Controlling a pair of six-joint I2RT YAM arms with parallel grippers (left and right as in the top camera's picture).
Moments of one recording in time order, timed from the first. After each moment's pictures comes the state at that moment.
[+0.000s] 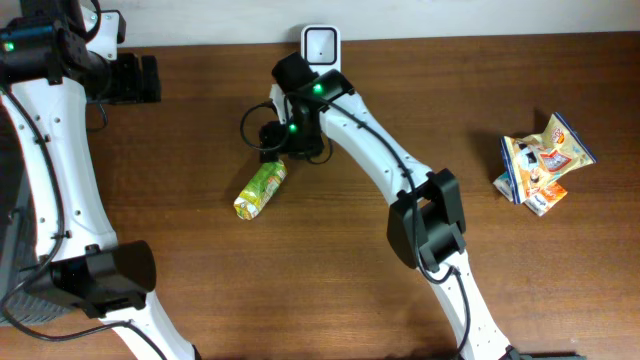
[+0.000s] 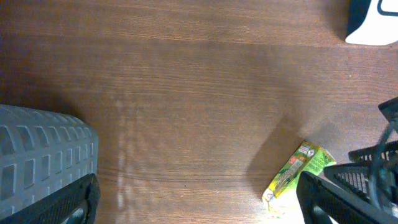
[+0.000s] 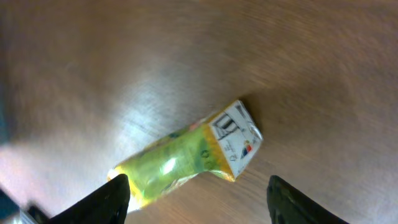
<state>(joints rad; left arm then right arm) 0.18 2.03 2.43 -1.49 0.07 0.11 0.58 2.50 2.39 -1.17 -0.40 0.37</state>
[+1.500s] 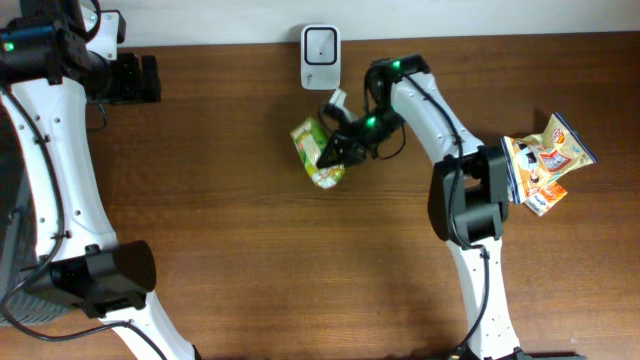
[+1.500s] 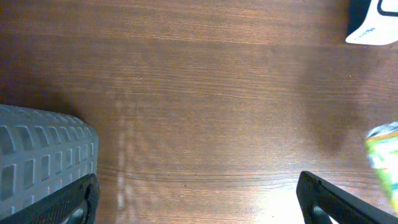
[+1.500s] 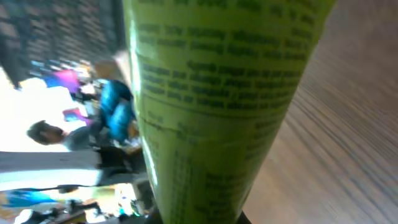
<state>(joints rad) 0.18 2.03 2.43 -1.49 0.07 0.11 0.29 2.51 2.22 -1.54 -0.99 -0.26</state>
